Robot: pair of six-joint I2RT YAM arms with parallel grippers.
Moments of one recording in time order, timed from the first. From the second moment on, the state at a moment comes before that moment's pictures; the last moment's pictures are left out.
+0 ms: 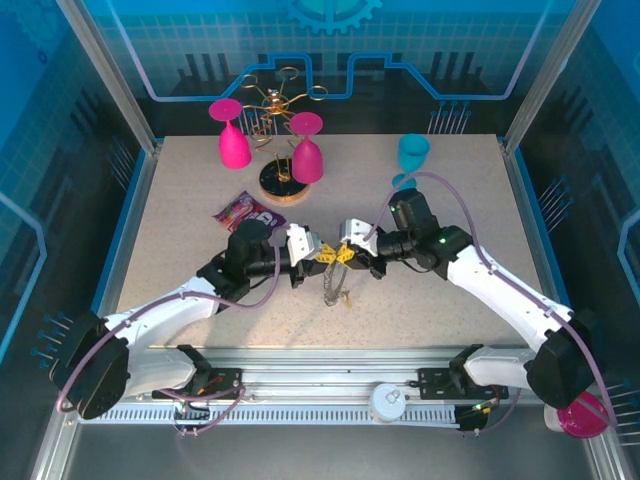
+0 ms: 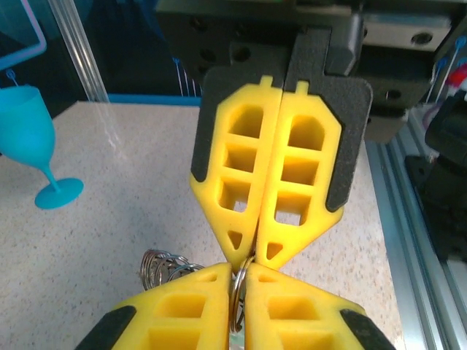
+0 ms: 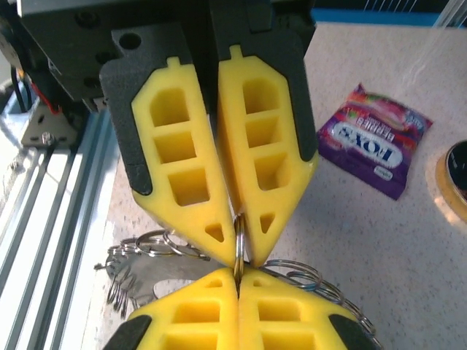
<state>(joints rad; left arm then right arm) -0.62 1.19 0.65 0.26 0.62 0.24 0.58 1.25 1.02 -0.53 -0.67 -0.67</state>
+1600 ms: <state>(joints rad) -0.61 1.18 0.52 0.65 0.68 0.00 0.54 1.24 0.89 -0.28 -0.78 -0.42</state>
